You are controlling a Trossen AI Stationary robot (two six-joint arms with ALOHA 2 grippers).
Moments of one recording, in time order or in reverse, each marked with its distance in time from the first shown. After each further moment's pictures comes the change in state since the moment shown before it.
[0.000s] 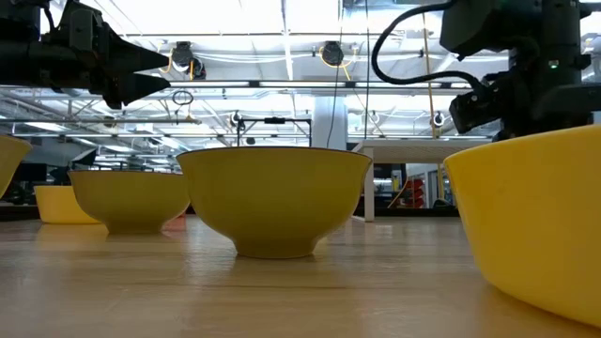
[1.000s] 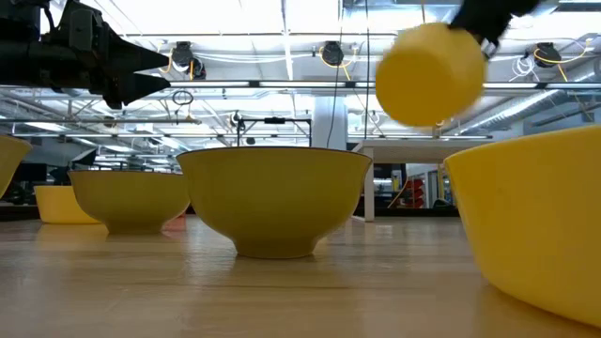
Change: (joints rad) left arm 0.000 0.000 0.000 0.000 0.004 0.000; right arm -0.002 -0.488 -0.003 0.438 0.047 -0.188
